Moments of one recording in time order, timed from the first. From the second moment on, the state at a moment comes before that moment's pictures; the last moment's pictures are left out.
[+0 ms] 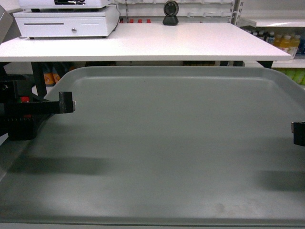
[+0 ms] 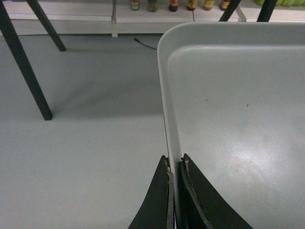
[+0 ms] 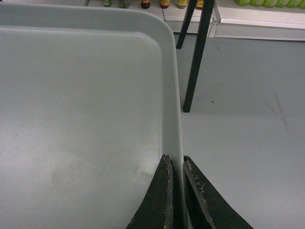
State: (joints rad) left arm -0.34 1.31 0.55 0.28 -0.18 -0.18; right arm 0.36 1.25 0.53 0.20 0.33 0.13
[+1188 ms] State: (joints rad) left arm -0.34 1.31 0.55 0.28 -0.18 -0.18; right arm 0.37 1.25 0.53 0.19 0.33 0.13
